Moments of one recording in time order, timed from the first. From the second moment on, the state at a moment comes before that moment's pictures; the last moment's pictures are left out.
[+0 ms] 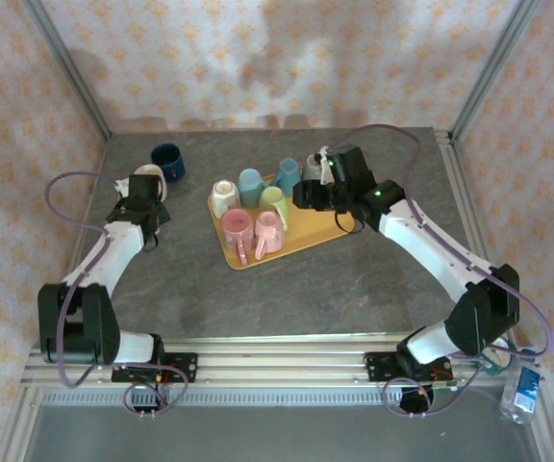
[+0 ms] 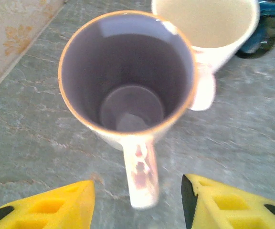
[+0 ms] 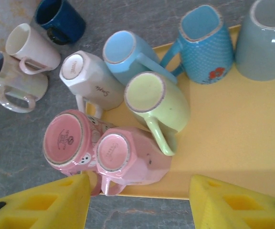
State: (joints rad) left arm 0.05 1.33 0.91 -0.46 -0.35 -0.45; right arm 0.55 1.45 1.32 -0.60 -0.14 0.44
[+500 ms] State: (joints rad) left arm -0.13 1.06 0.92 -0.60 0.18 -0.44; right arm 0.52 1.40 1.20 -0.67 -0.01 0.49
